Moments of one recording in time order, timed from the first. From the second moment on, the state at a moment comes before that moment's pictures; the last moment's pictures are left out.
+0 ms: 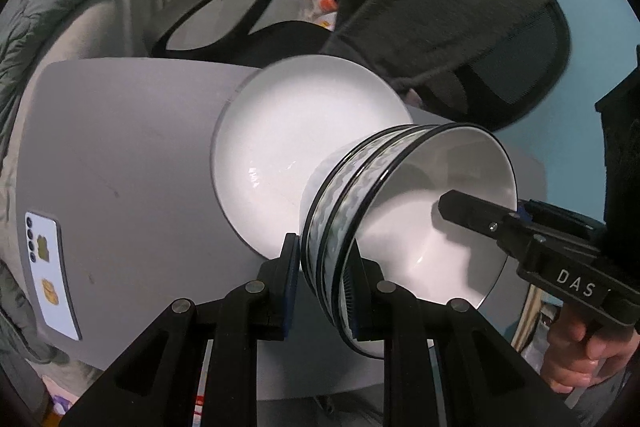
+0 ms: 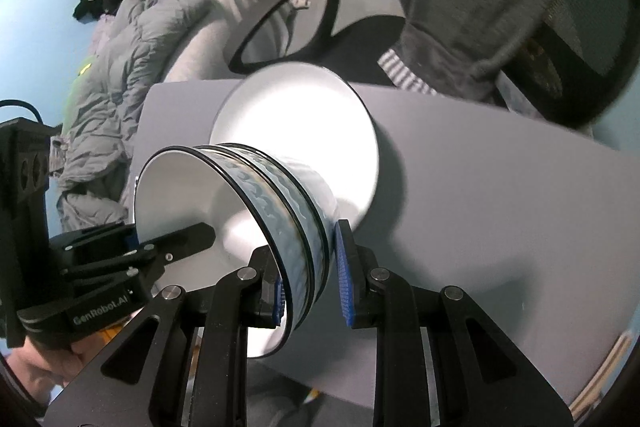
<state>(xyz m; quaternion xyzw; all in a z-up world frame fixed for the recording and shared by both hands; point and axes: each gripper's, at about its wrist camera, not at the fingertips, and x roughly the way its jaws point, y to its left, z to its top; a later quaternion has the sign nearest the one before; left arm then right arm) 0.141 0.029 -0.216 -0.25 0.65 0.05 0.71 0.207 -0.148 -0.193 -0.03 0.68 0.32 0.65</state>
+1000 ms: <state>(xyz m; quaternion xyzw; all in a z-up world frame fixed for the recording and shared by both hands) 0.143 0.063 -0.239 -0.23 0.65 0.09 0.72 0.233 -0.093 -0.225 -0.10 0.68 0.30 0.66</state>
